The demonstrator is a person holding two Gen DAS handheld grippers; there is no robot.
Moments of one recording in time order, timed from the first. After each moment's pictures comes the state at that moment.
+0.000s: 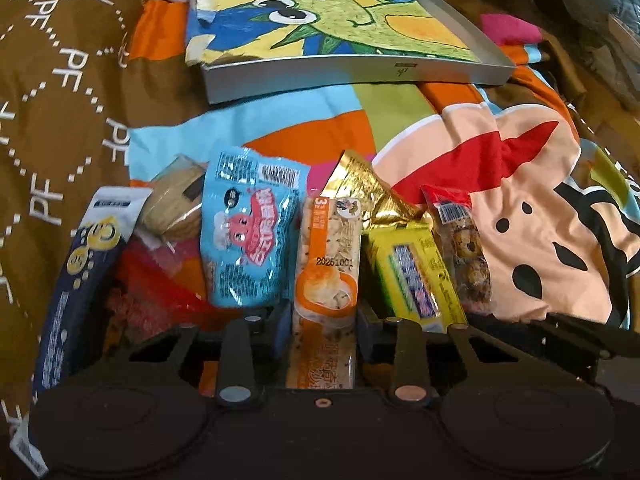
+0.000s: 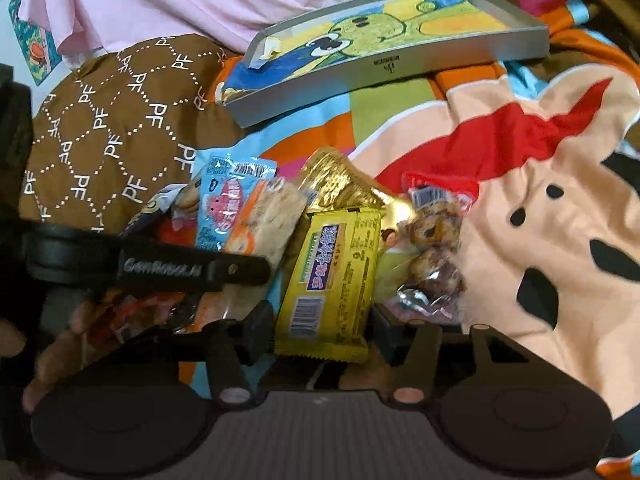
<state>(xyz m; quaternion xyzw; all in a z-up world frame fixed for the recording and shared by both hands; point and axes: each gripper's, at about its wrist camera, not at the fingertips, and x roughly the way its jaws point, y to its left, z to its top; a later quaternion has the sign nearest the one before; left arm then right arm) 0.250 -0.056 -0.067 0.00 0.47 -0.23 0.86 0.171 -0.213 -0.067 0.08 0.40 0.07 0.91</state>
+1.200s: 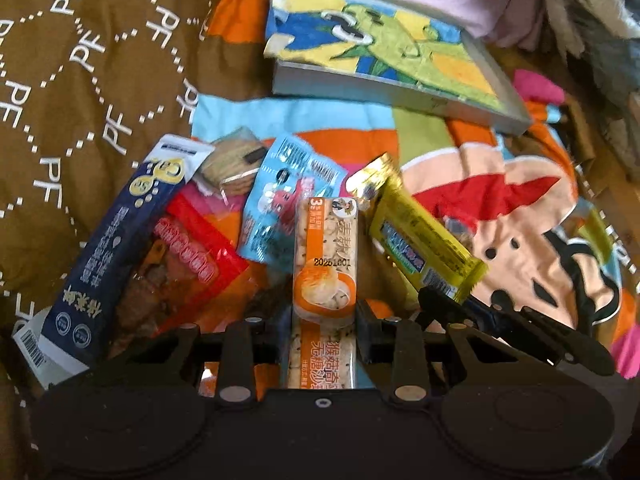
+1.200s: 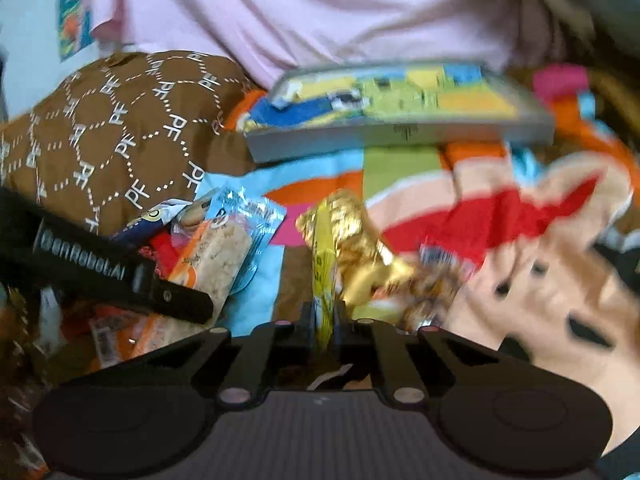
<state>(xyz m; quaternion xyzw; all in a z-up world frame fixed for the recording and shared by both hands) 0.218 -0.018 -0.049 -0.11 0.47 -0.18 0.86 0.150 -0.181 -0.057 -0.07 0.29 0.04 0.95</state>
